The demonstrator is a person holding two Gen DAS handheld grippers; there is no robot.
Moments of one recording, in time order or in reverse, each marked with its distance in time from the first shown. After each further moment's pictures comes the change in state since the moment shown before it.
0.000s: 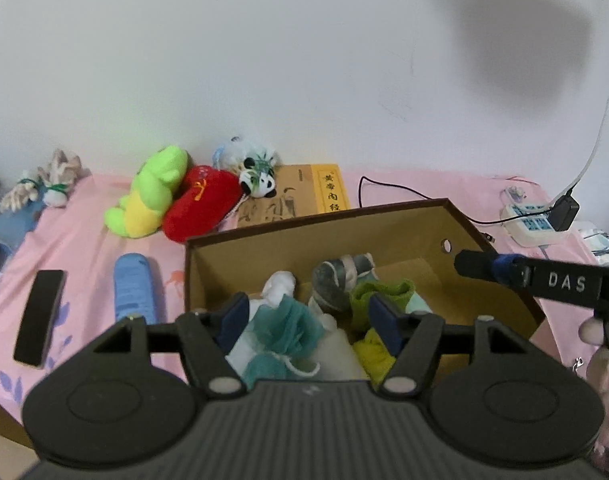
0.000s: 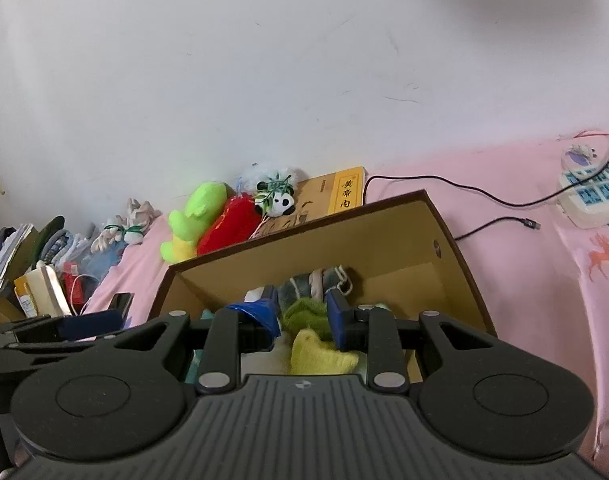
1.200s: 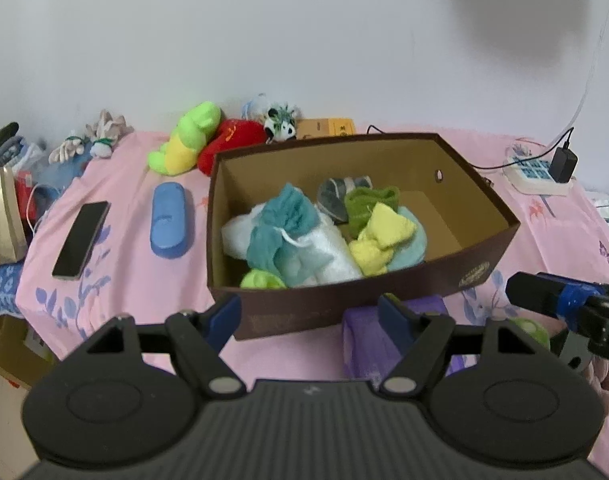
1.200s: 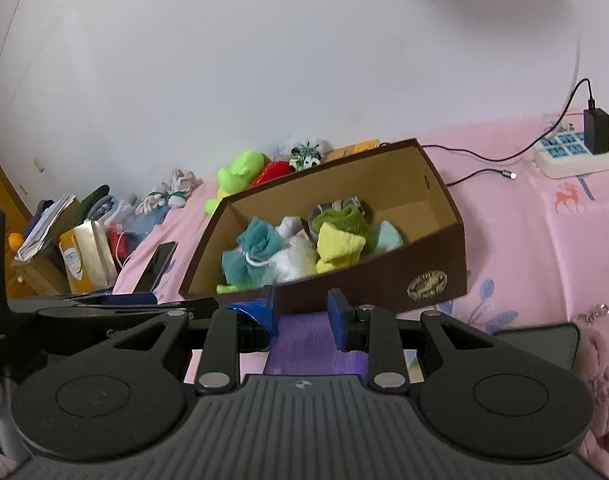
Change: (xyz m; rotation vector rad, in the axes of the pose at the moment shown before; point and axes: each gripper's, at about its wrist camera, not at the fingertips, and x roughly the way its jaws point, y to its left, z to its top) left arm -0.066 -0.041 -0.085 -0.018 0.065 0.106; right arm -0.099 -0.001 -0.084 -0.034 0.001 0.078
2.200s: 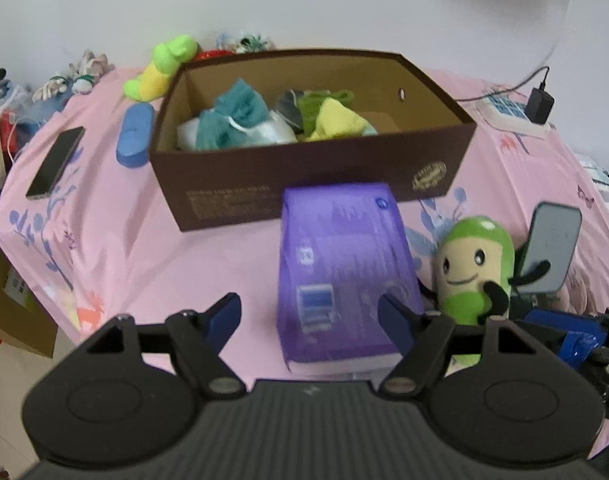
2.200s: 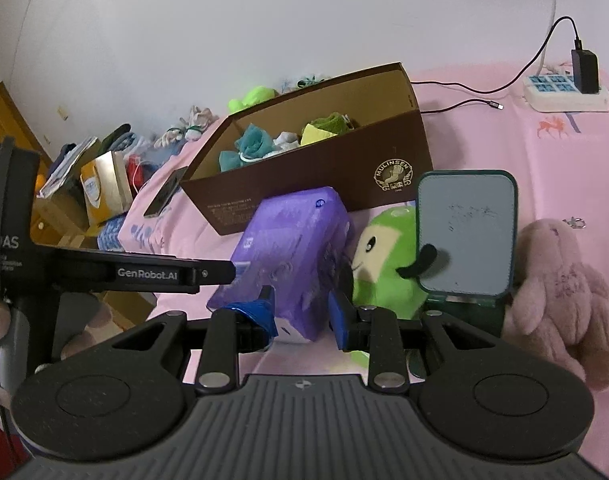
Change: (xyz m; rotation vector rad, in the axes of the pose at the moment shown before) left arm -0.002 -0.045 -0.075 -0.026 0.129 -0.048; right arm -0.046 -0.048 -0.073 -0.050 0.133 0.071
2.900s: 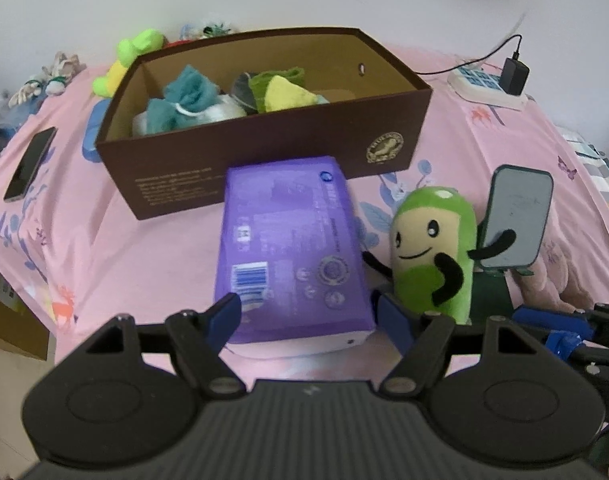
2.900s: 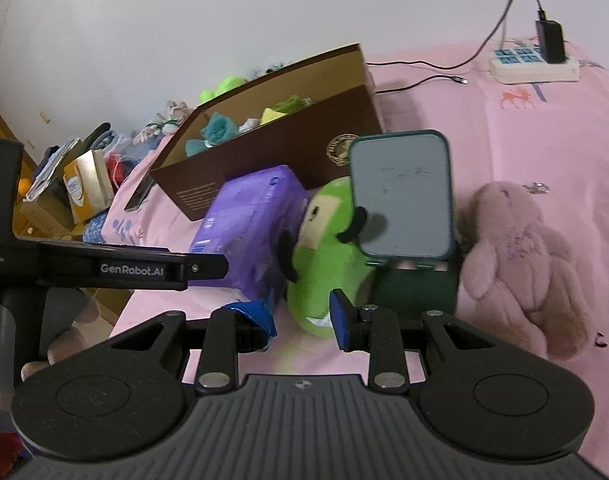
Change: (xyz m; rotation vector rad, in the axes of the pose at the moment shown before) left arm 0.008 -0.042 -0.008 0.052 0.039 -0.027; right arm -0.012 -0.035 -0.014 0.064 0.031 -0.042
